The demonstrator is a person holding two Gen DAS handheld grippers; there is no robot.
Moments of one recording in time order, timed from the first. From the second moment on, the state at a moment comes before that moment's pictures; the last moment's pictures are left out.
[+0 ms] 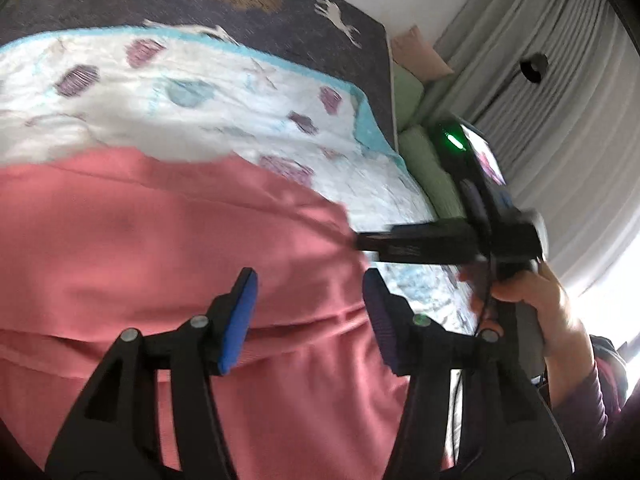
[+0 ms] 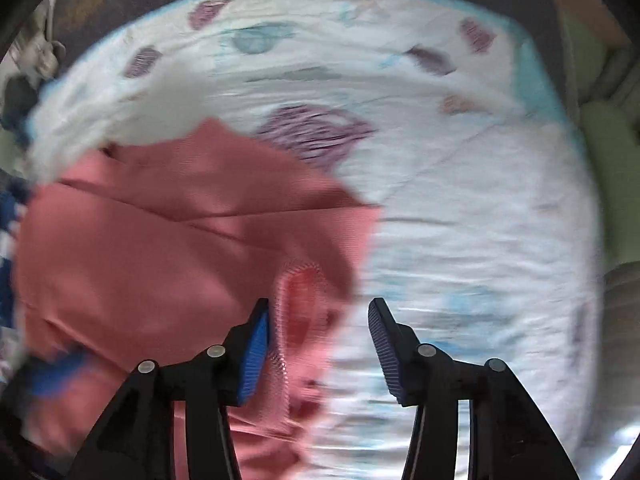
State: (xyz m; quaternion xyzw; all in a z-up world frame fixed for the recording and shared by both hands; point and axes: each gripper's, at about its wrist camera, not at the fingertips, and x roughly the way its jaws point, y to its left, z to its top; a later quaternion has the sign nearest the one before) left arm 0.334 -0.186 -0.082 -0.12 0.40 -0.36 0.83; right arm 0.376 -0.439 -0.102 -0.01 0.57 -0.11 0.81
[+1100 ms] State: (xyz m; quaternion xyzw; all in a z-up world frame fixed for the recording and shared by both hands) left arm 0.195 0.060 -0.081 -0.10 0.47 -0.28 0.83; right arm 0.057 -0.410 0.005 0.09 0.42 0.05 0.90
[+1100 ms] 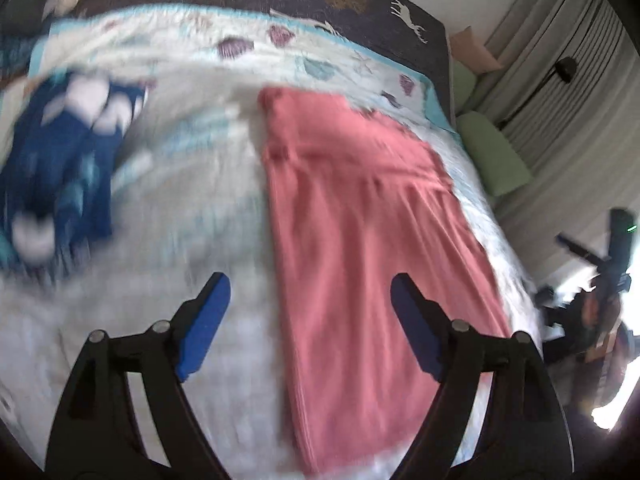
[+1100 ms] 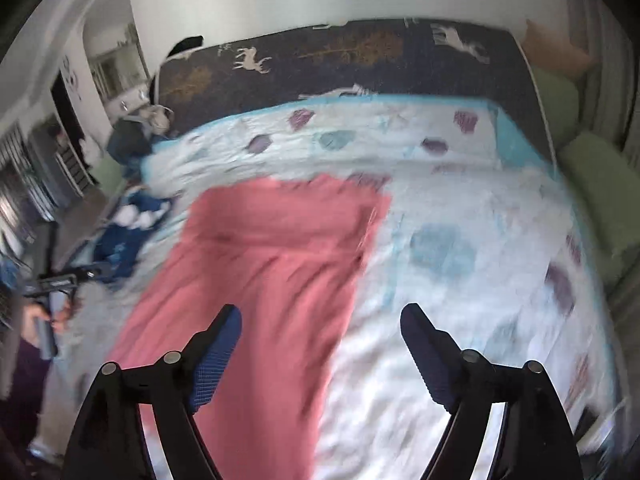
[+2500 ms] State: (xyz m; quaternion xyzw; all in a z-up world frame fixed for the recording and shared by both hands) left arm 0.129 0.078 -0.174 -0.34 0.47 -0.40 0.71; right arm -0.014 -0.423 -0.166 0.47 0.47 0.11 0.74
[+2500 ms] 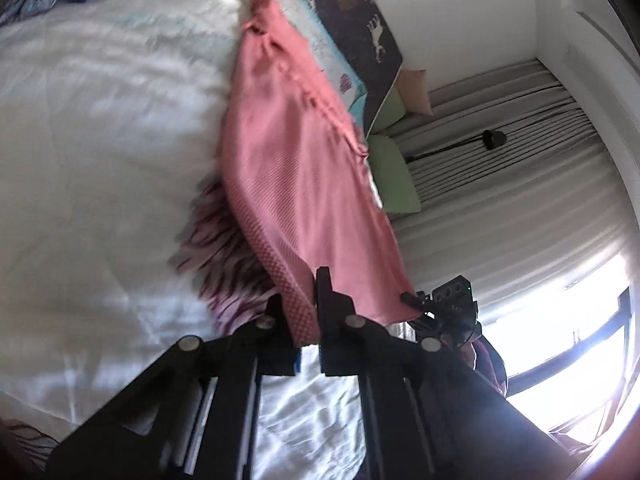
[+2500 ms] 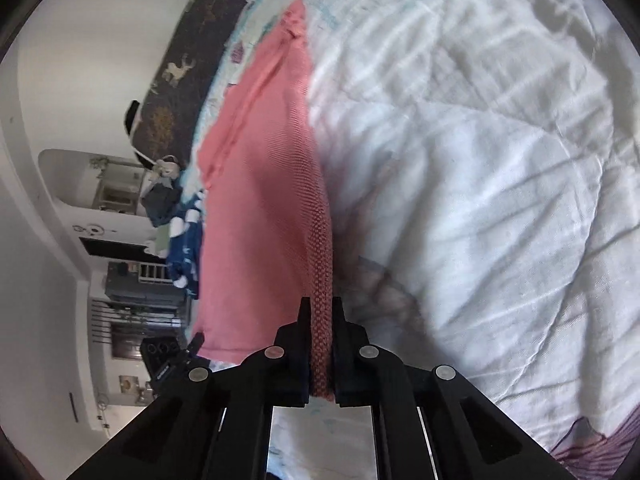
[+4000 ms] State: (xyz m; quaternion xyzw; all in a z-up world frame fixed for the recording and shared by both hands) left arm 0.451 0.013 -0.145 -0.52 0.44 -0.31 0.66; right arm 0.358 -0.523 -0.121 0.52 0.43 0.07 0.74
